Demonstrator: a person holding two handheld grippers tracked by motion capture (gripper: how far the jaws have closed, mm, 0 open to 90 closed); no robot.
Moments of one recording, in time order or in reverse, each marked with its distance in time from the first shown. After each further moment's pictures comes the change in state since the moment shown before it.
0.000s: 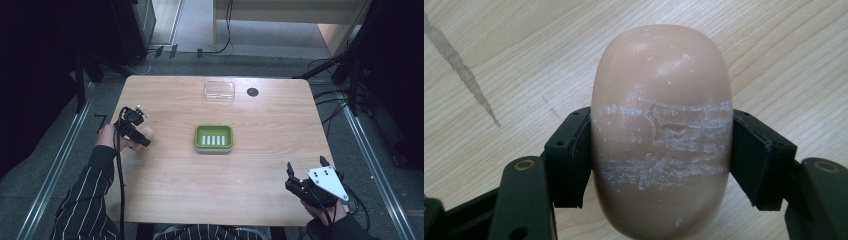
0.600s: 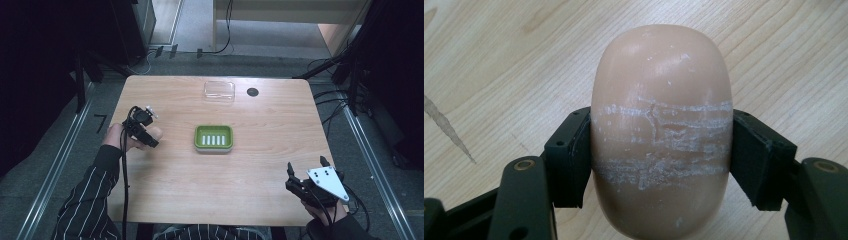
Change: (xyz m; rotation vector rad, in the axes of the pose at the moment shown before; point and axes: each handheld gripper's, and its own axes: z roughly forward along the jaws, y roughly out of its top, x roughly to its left) left arm -0.025 0.014 -0.006 -0.023 -0.016 0.097; right arm -0.001 0.000 0.000 -0.004 -0.002 -0.002
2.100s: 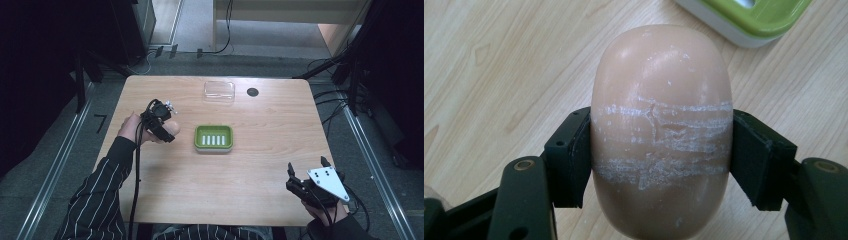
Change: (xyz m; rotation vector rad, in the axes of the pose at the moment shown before) left arm -0.033 0.047 -0.014 -0.042 -0.017 0.185; right arm -0.001 -0.001 -0.001 0.005 -0.005 -0.001
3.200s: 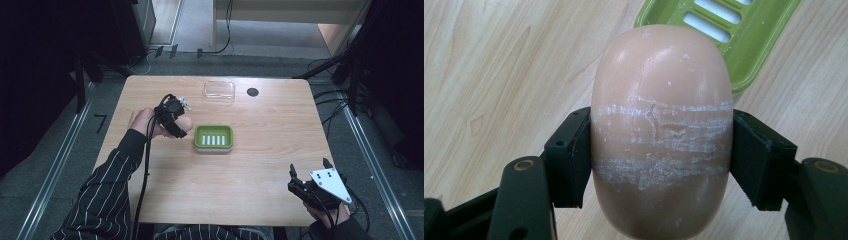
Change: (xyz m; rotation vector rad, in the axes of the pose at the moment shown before) left arm -0.011 0.036 0.002 -0.034 -0.024 0.111; right arm -0.003 -0.002 -0.003 0.010 -0.012 0.004
